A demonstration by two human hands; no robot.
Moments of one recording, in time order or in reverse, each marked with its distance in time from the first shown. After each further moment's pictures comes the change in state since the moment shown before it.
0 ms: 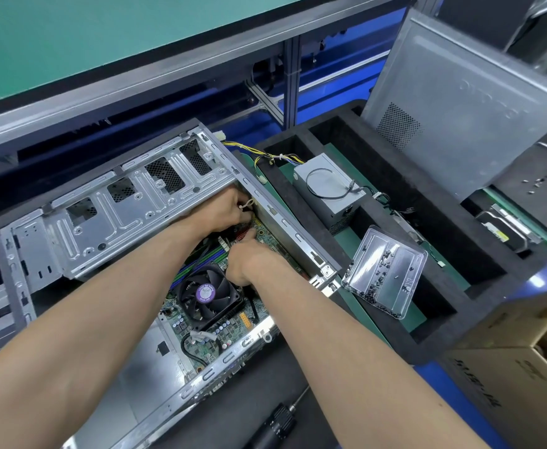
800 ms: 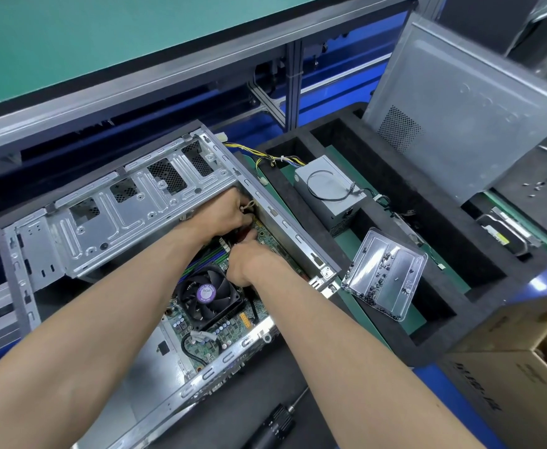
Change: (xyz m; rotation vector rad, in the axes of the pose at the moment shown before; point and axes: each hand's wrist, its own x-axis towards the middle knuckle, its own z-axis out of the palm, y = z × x) left_hand -0.002 -0.002 0.001 0.053 0.043 0.043; right_hand -0.014 0.000 -0.005 0.006 0.004 -0.015
